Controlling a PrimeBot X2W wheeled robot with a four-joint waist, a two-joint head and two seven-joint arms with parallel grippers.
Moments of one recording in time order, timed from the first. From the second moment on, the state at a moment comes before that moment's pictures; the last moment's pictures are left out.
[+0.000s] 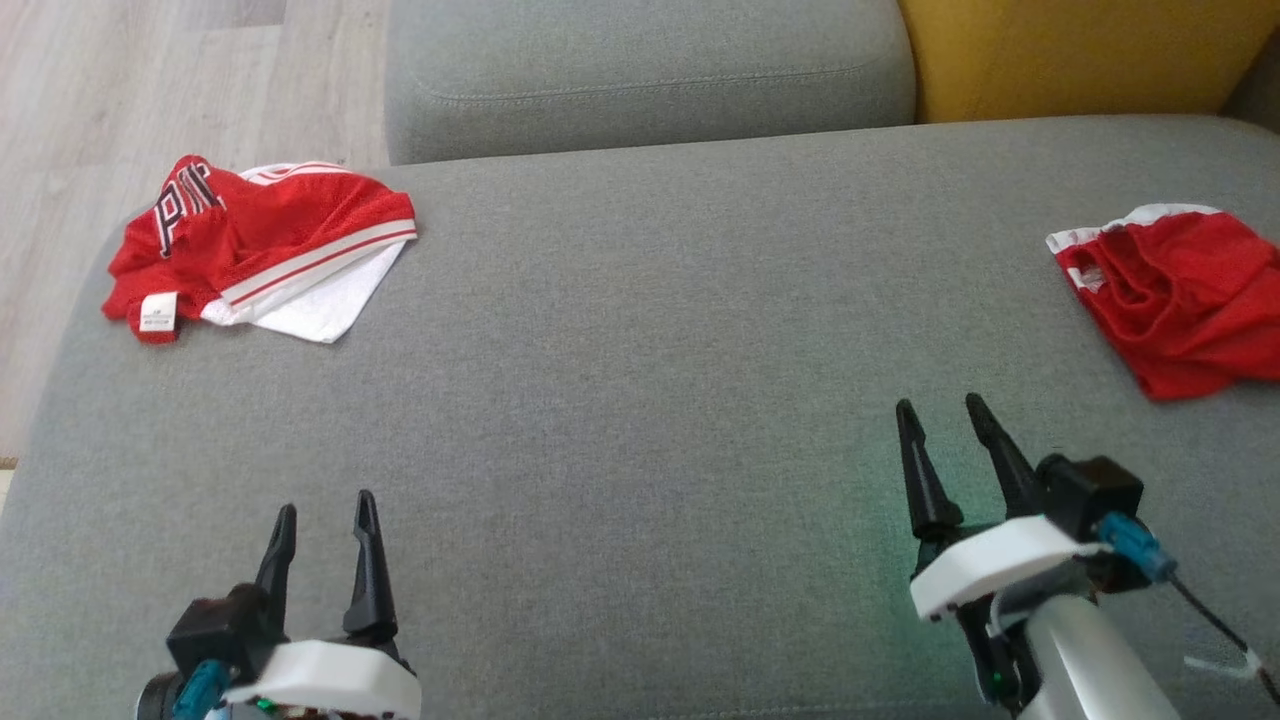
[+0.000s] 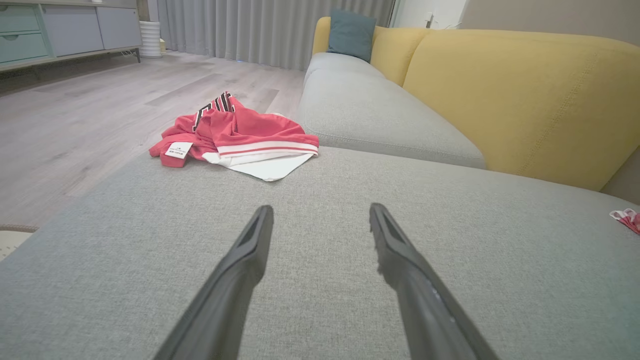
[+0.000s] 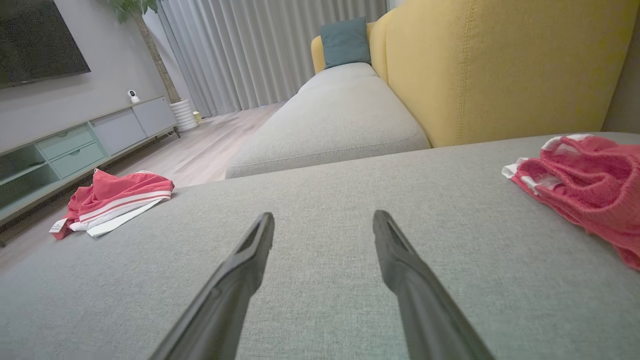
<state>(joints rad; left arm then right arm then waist) 0.13 0.05 -0.12 0.13 -0.24 0.10 -0.26 -0.18 -0.06 0.16 0.50 0.25 0.12 -0.23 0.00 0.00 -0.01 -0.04</state>
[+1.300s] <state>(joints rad) 0.12 0.05 -0.15 0.14 -0.22 0.09 -0.26 -0.10 -0.06 0.17 0.37 0.24 0.12 -0.21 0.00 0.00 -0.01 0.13</state>
